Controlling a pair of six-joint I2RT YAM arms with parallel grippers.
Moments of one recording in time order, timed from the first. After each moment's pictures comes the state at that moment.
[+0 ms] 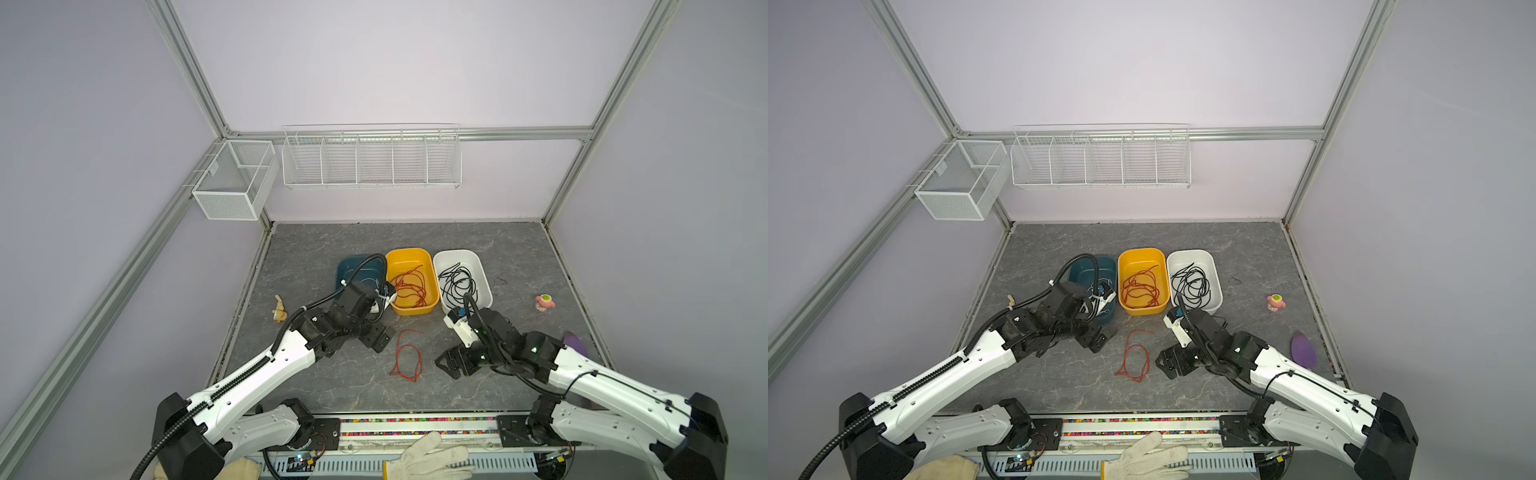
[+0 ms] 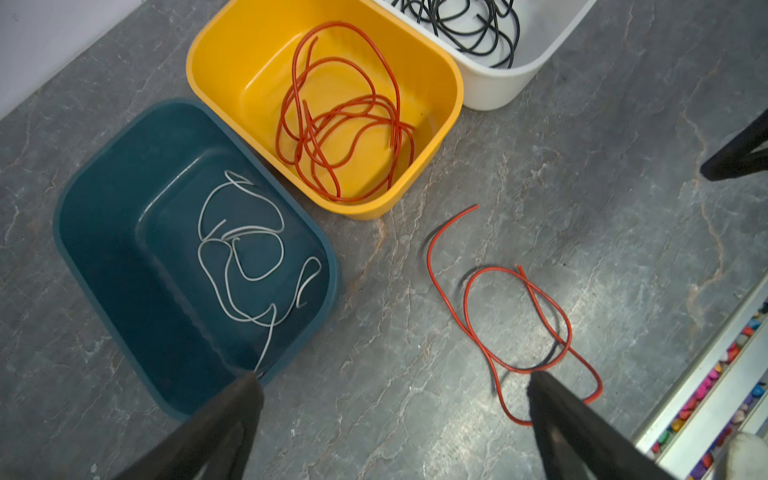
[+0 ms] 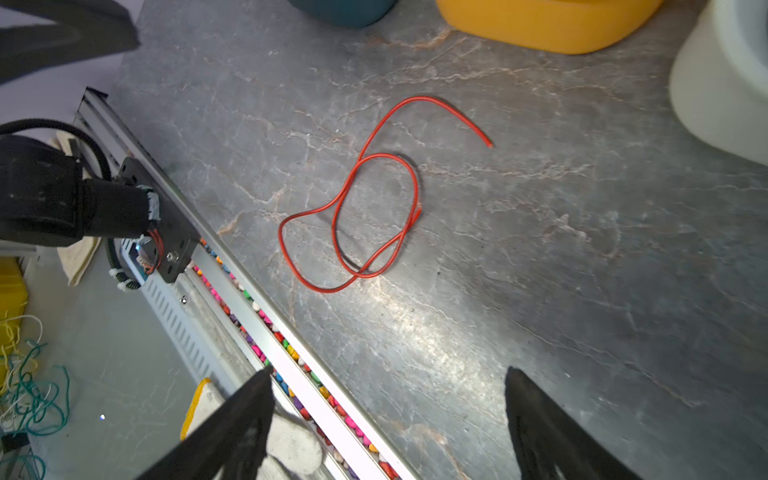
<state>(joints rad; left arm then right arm) -0.81 1.08 0.90 -0.69 -0.04 0.06 0.92 0.99 0.69 -0.62 -0.19 0.43</state>
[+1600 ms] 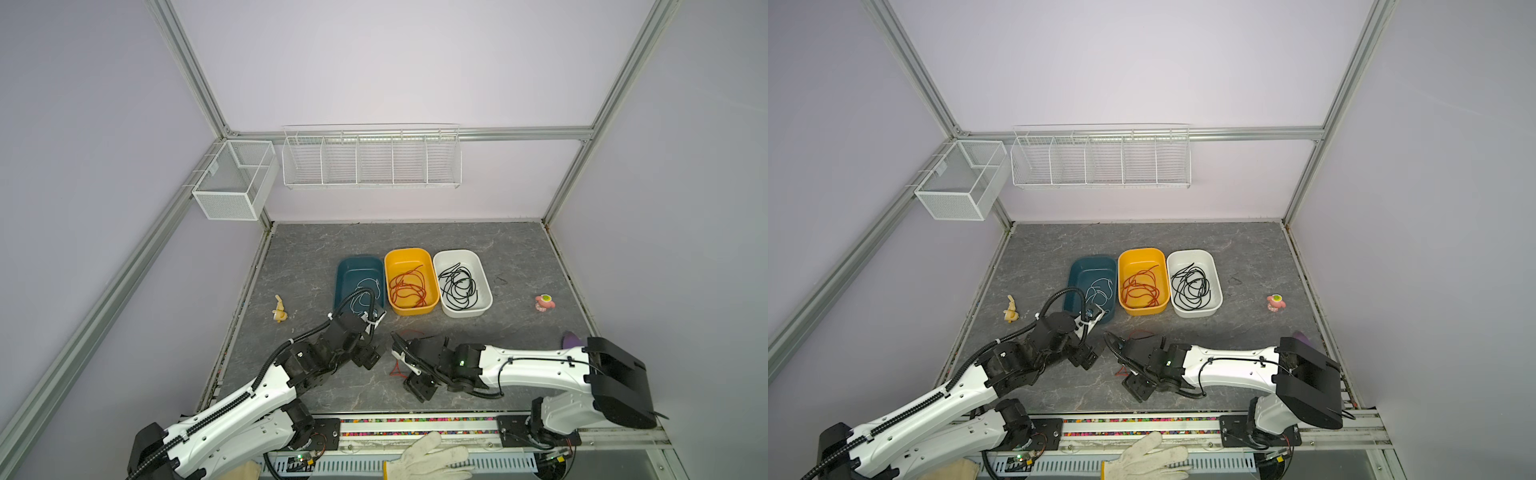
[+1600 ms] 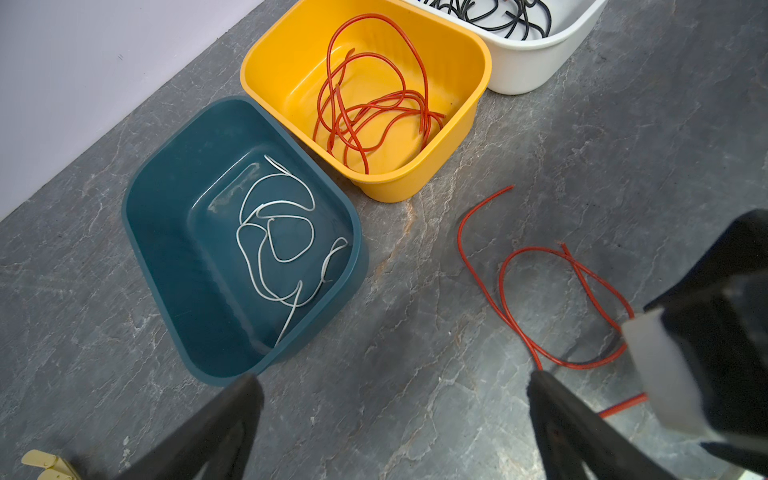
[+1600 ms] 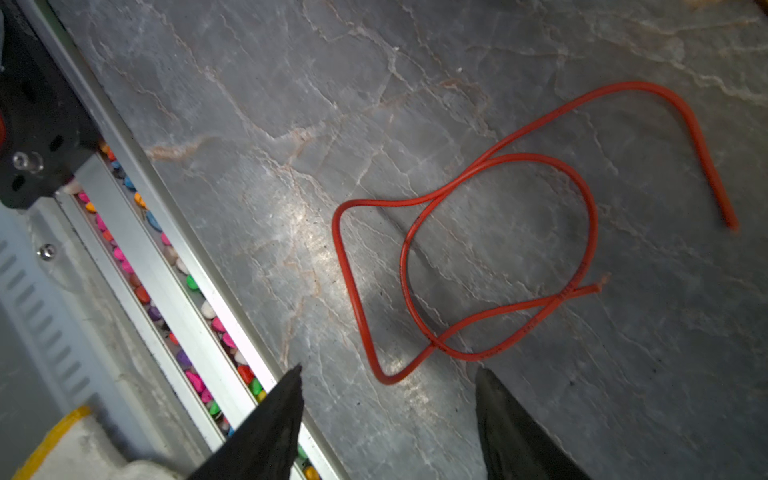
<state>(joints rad) -0.90 0.85 0.64 -0.52 -0.22 0.07 1.26 1.49 0.85 -0.46 0.03 0.34</state>
